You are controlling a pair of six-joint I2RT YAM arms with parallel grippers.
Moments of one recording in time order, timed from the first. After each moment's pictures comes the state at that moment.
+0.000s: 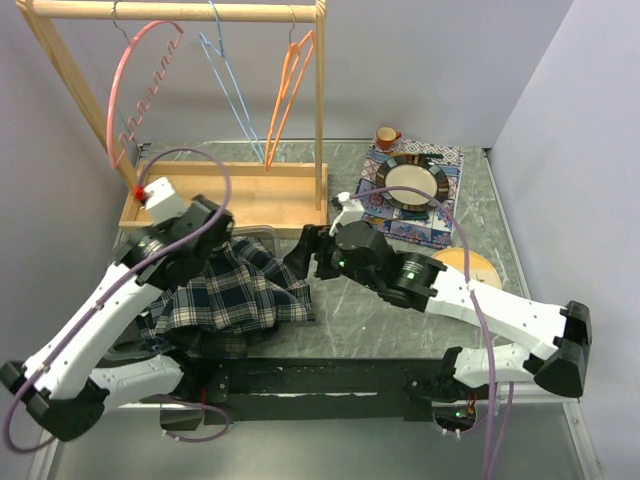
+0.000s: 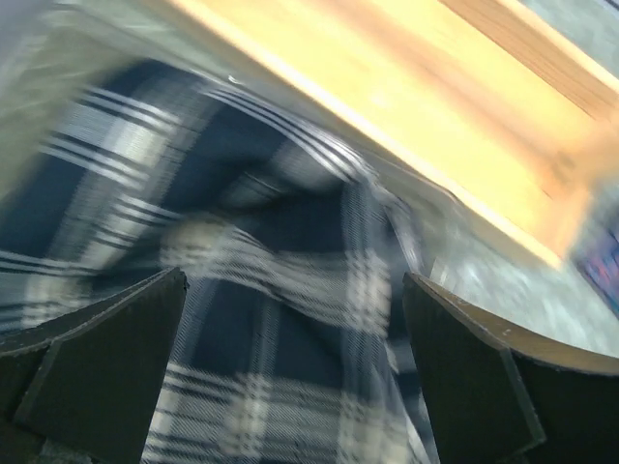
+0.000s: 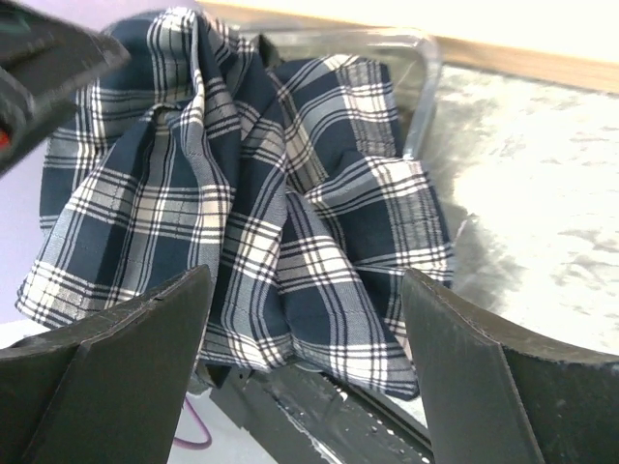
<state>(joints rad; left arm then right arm) -0.66 1.06 1.32 -1.24 -0.84 -1.10 1.07 1.21 1.11 -0.33 0.25 0.76</state>
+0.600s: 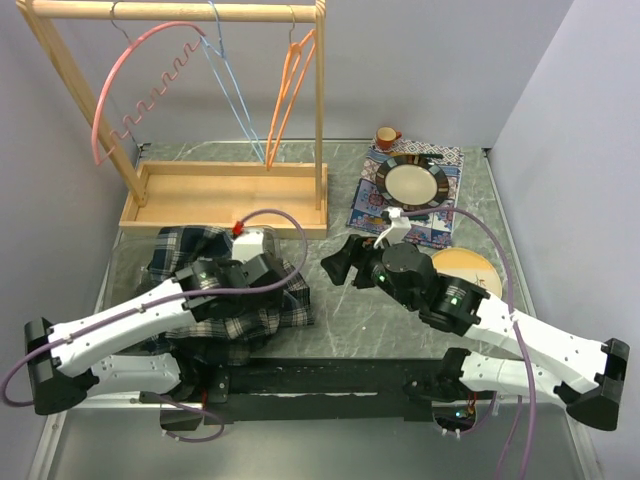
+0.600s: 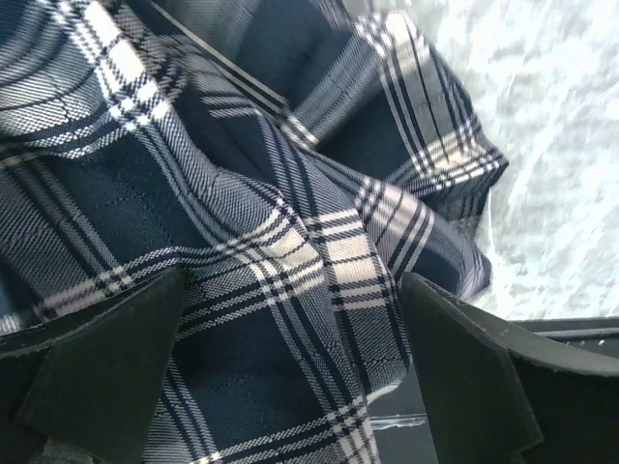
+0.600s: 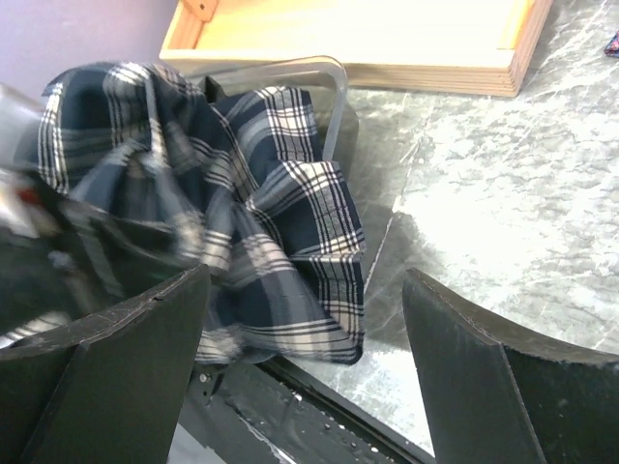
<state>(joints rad) -1.07 1.10 1.06 -1.08 -0.57 -0.95 1.01 0.91 0.86 -0.31 0.35 0.77</state>
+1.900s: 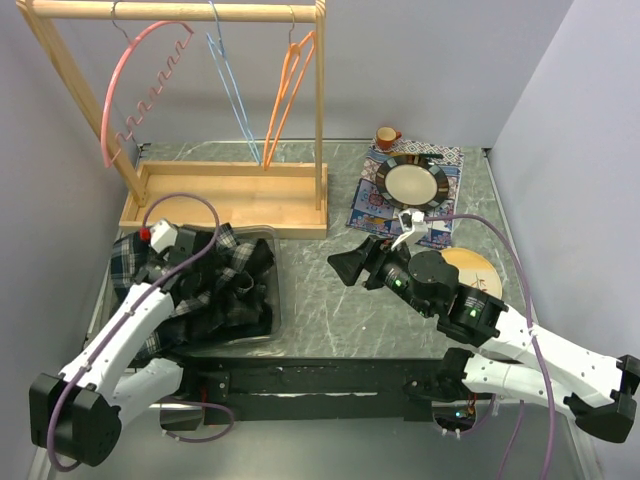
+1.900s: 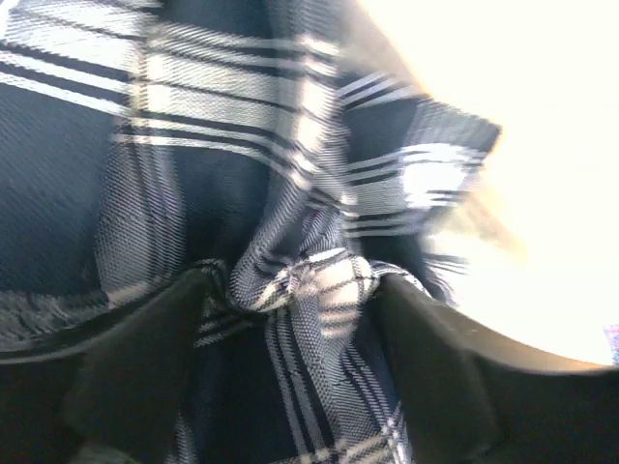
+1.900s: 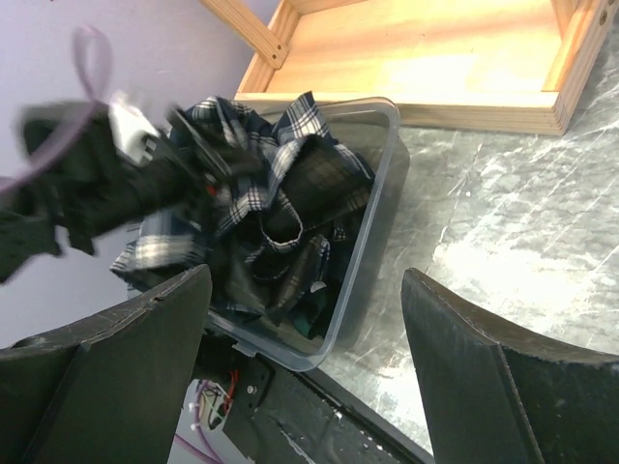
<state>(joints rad) -0.30 0.96 0.72 -0.67 -0.45 -1.06 1.01 0.77 0.79 -0.21 0.32 0.78</state>
